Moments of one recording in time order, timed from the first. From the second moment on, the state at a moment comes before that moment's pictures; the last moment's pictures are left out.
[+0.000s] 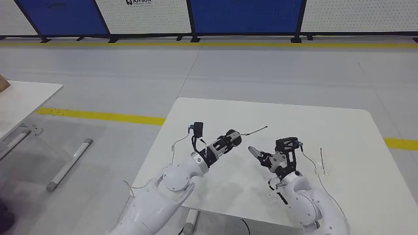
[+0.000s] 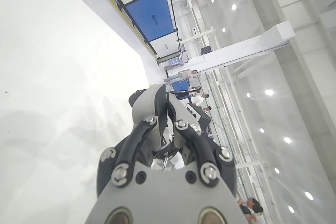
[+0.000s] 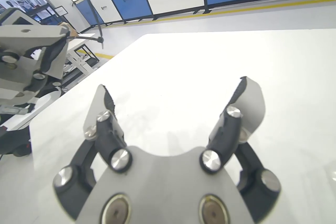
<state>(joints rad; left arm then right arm) 1.39 -1.18 -1.12 -1.60 -0.20 -0.17 -0.25 -1.36 -1.35 1.10 -1.46 -0.99 -0.18 0.11</state>
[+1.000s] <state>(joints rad) 1.38 -1.19 -1.08 -1.58 -0.13 -0.18 -0.23 -1.34 -1.36 1.08 -1.46 -0.85 -0.24 0.12</state>
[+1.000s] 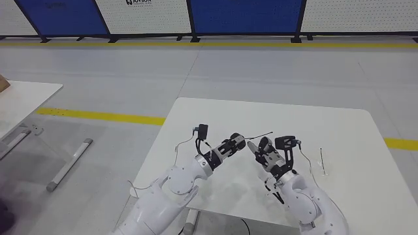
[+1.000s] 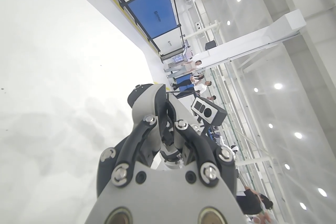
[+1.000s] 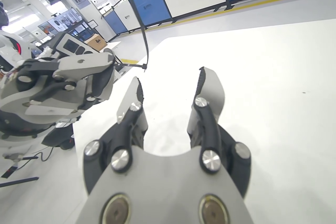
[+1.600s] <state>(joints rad) 1.38 -1.19 -1.07 -1.57 -0.10 -0.18 -0.22 -1.34 -1.36 1.07 -1.46 -0.85 -0.25 0.12</state>
